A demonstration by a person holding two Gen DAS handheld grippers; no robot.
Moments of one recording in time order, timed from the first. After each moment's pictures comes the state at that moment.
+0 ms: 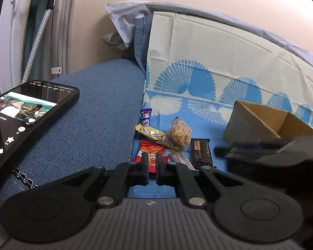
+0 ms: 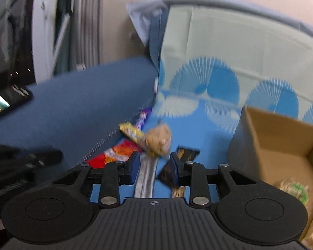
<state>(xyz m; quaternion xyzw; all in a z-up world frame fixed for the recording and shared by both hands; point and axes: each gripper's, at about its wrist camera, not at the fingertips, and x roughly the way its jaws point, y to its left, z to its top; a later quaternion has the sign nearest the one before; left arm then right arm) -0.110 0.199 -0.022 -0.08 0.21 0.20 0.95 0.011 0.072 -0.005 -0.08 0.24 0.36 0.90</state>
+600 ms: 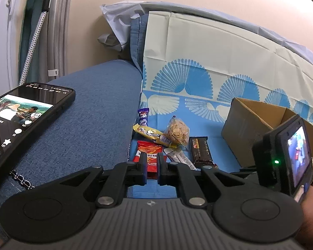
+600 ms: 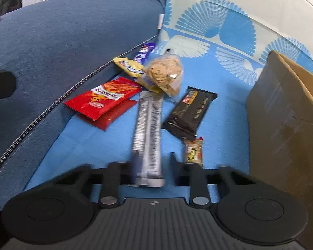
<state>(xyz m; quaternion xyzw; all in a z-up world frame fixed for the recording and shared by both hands) -0.105 0.192 -0.025 -0.07 0.21 0.20 0.95 0.030 0.115 -0.077 -0.16 0.35 0.34 0.86</state>
